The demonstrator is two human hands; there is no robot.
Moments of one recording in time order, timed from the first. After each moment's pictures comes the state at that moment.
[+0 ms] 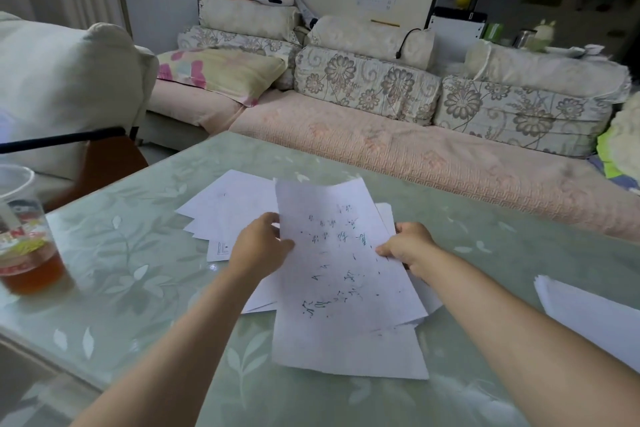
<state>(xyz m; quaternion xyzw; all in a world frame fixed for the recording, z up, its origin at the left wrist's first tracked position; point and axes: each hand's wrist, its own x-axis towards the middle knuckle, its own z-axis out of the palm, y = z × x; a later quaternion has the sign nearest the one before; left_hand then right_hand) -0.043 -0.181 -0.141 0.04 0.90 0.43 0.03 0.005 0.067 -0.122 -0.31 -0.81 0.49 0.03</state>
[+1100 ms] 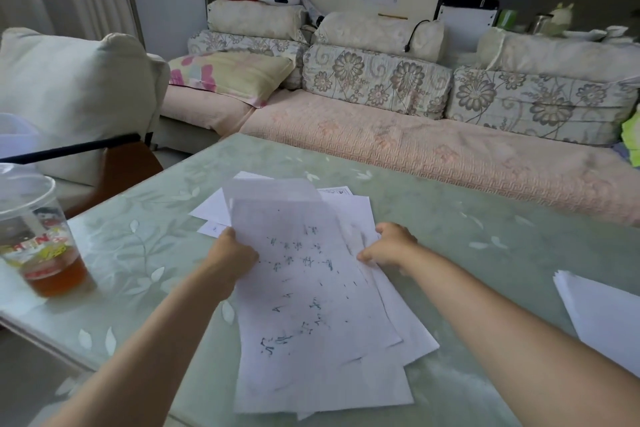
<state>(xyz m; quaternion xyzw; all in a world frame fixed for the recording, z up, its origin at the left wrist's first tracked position) -0.048 -0.231 -0.150 -0.09 0.80 0.58 0.08 -0.012 0.037 -0.132 -0.26 -0.92 0.29 -0.06</state>
